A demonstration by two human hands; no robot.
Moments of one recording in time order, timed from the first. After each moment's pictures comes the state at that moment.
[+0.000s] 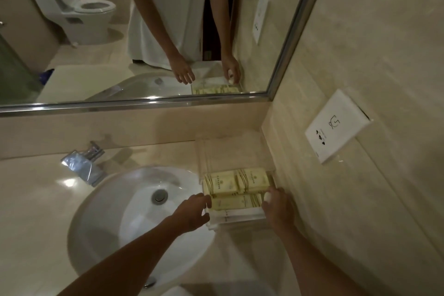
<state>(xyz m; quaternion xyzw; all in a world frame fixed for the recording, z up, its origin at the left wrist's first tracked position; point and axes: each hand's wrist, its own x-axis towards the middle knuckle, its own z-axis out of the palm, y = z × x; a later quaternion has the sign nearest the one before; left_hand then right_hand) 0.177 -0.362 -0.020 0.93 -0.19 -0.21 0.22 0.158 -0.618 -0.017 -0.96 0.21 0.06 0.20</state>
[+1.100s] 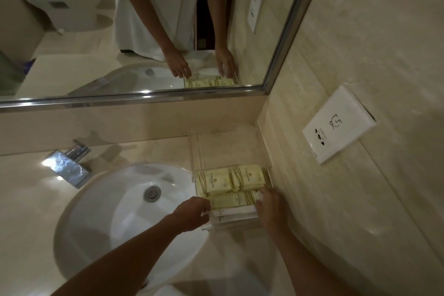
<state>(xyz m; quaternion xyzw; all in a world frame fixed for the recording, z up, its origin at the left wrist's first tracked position) 0.189 -0.380 -0.034 0.91 -0.18 -0.29 0.22 0.162 -0.627 -0.053 -0.98 0.15 0.06 0.15</state>
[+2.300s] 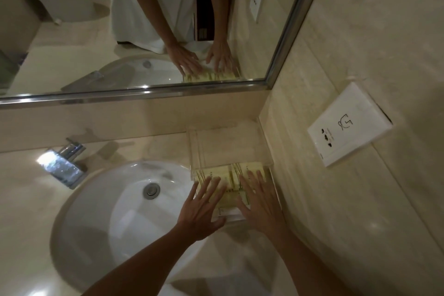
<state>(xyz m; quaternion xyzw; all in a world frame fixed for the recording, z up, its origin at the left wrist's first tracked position) 0.177 -0.405 -0.070 0.96 -0.27 -0.10 0.06 0.169 -0.619 -0.063 -0.99 -0.05 0.05 0.09</state>
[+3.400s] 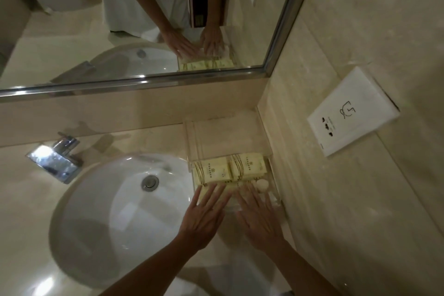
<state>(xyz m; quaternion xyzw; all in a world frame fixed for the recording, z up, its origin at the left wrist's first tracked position) 0.141 -0.412 -0.076 0.95 -0.29 -0.10 0.07 0.114 -0.615 -0.082 -0.99 -0.08 0.11 0.09</state>
